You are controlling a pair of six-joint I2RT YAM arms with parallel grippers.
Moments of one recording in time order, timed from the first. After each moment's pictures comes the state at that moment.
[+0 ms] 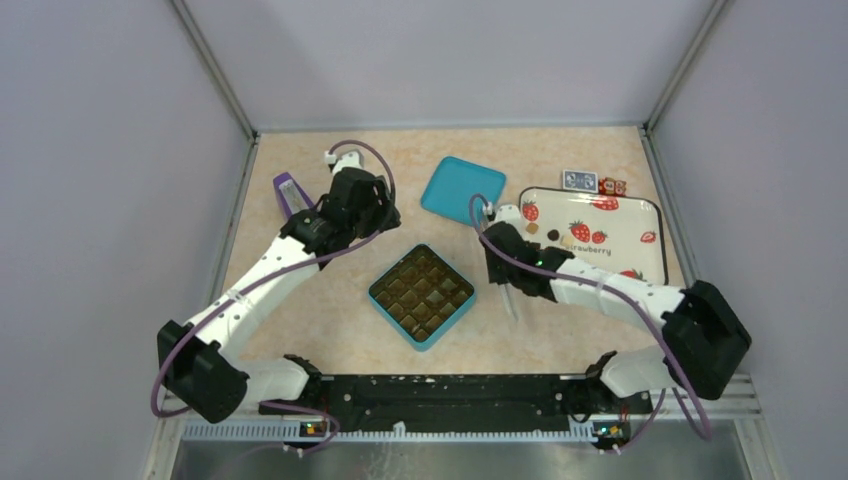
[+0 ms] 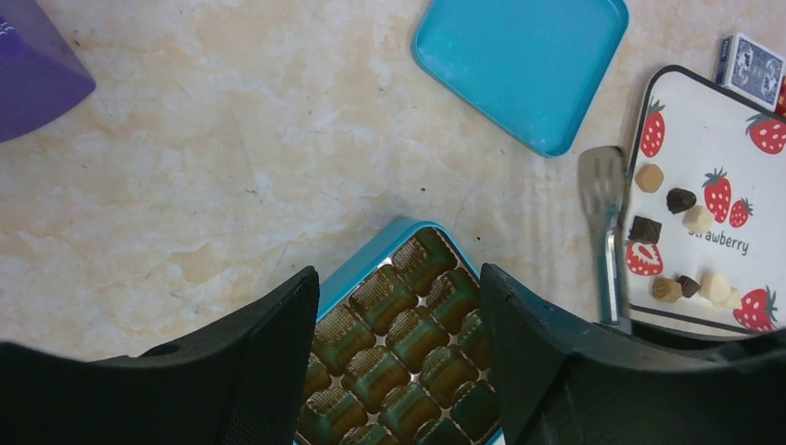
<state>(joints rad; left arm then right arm) -0.55 1.26 1.15 -0.57 -0.25 -0.68 0.83 1.39 0.79 -0.33 0.43 0.48</state>
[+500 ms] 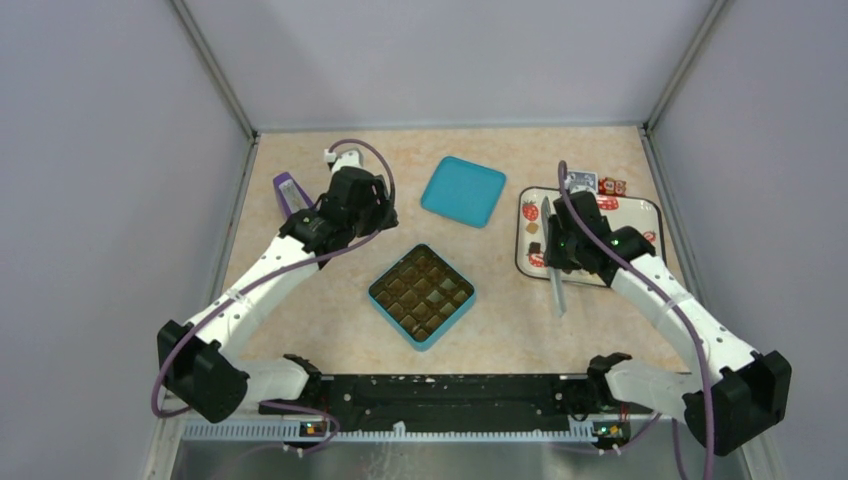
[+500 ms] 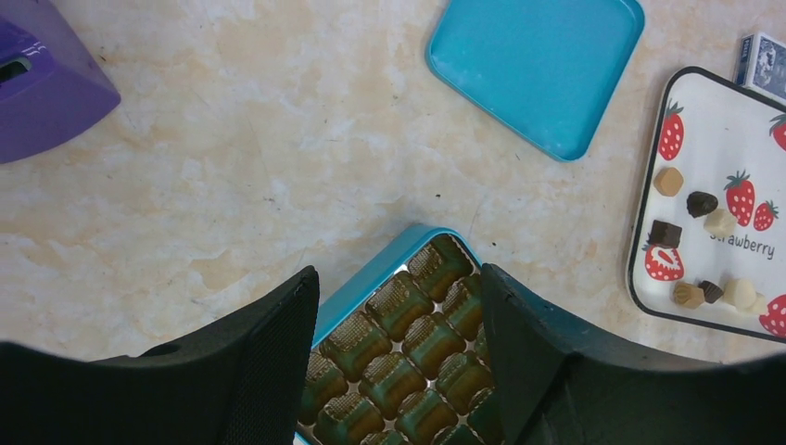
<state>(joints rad) -0.54 1.26 1.15 -0.57 -0.26 -0.65 0.46 1.09 0.97 -0.76 0.23 0.45</state>
